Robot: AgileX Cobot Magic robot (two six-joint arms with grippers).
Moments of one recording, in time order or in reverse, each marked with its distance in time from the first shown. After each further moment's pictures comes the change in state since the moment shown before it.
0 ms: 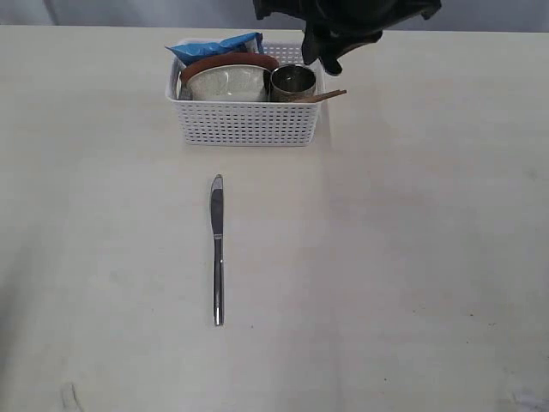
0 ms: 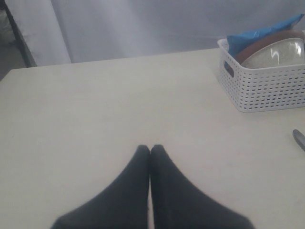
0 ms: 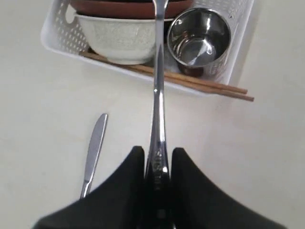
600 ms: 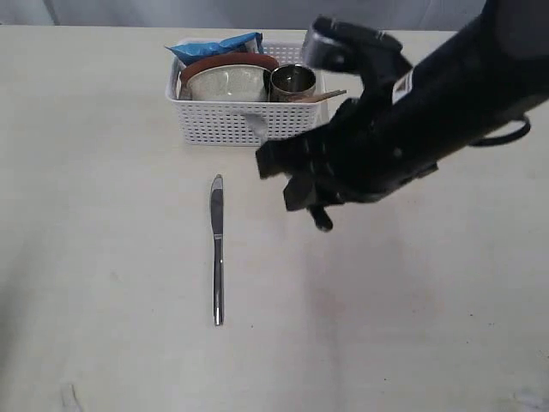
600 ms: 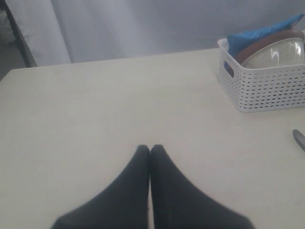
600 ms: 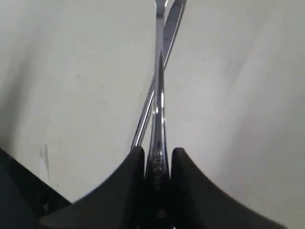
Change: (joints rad) left arm 0.000 0.000 0.000 0.000 0.000 0.000; right arm 0.106 -0.290 0.593 0.386 -0.246 -0.202
